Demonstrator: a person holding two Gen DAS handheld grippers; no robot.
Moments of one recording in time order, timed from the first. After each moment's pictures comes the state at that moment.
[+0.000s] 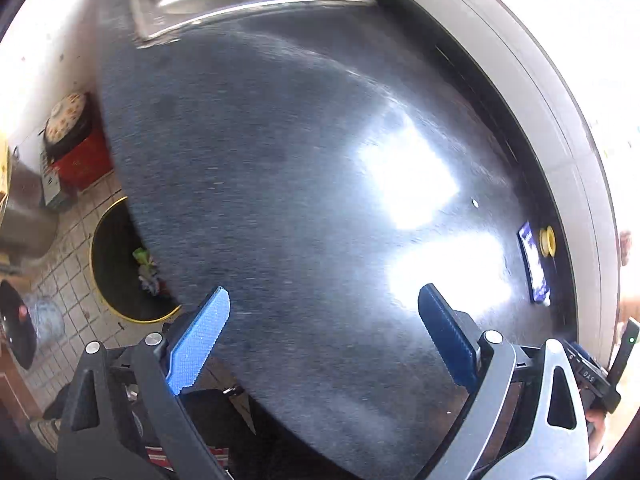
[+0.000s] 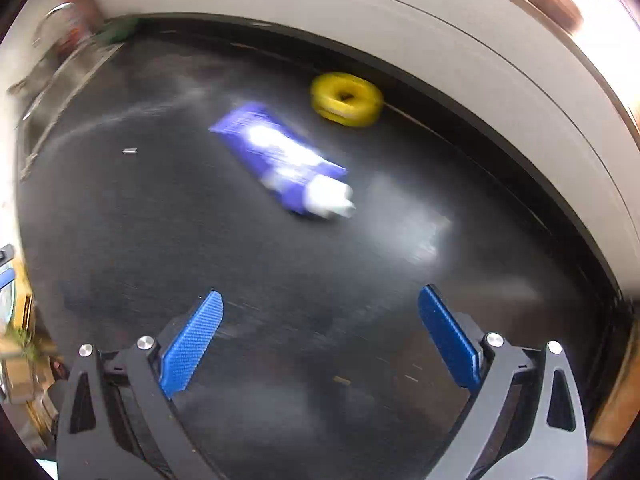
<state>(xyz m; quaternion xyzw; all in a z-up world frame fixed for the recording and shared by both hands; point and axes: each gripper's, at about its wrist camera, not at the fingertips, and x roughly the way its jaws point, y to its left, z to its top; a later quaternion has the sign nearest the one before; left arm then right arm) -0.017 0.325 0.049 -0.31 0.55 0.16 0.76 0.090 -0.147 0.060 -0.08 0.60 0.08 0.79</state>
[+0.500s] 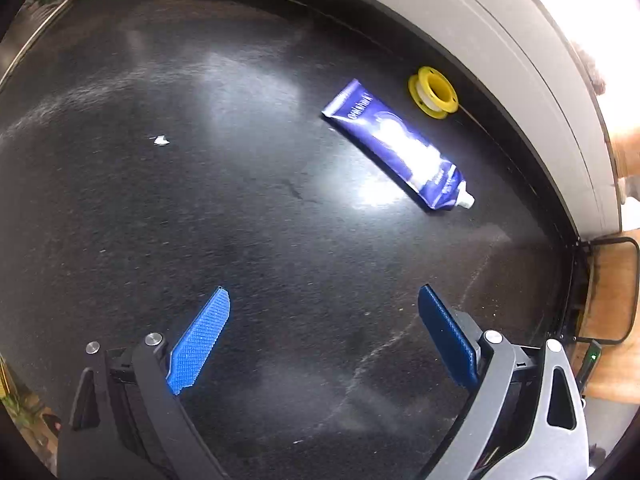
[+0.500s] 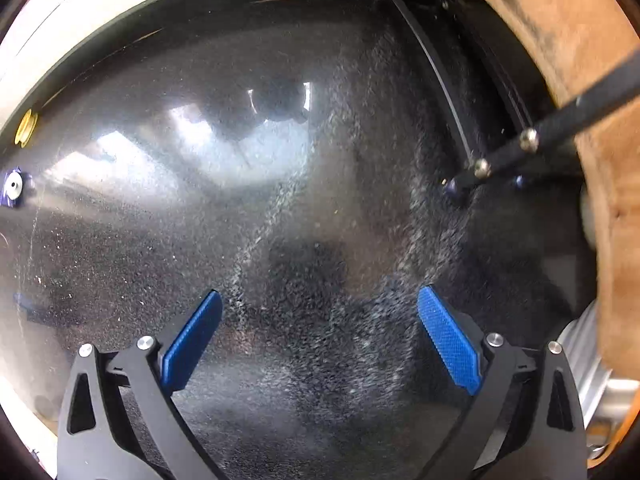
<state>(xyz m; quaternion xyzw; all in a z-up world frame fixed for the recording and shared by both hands) 0.137 0.104 0.026 -0.16 0.65 -0.06 0.74 -0.068 -0.403 -0.008 0.14 0.63 -0.17 0.75</state>
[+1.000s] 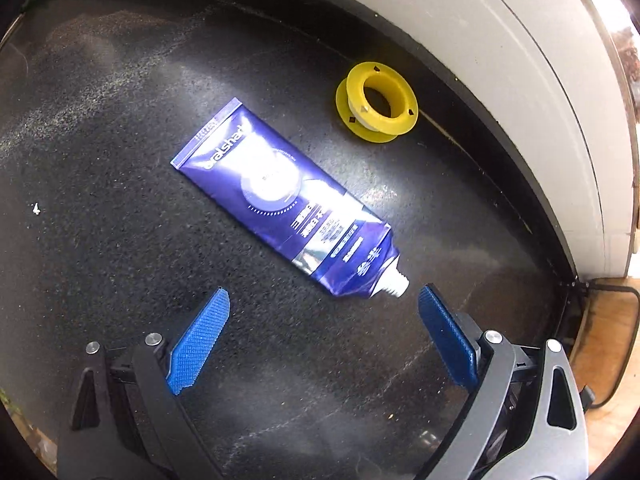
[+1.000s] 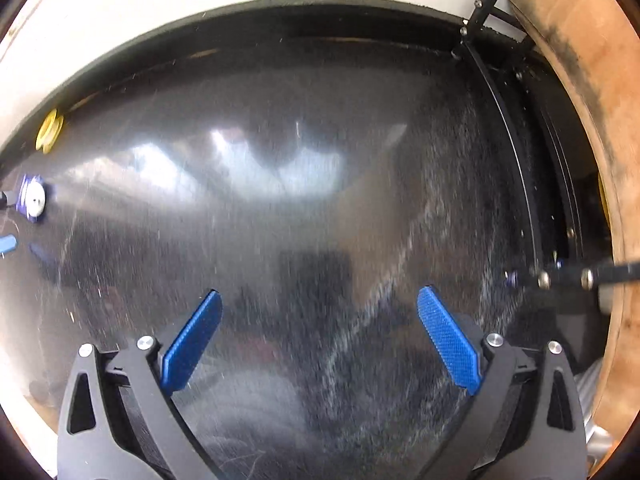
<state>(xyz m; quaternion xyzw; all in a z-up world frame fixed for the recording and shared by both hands) 0.219 0.012 0.002 -0.18 0.67 -0.03 0.72 0.013 -0.368 -0.001 0.11 0.62 -0.13 0.77</state>
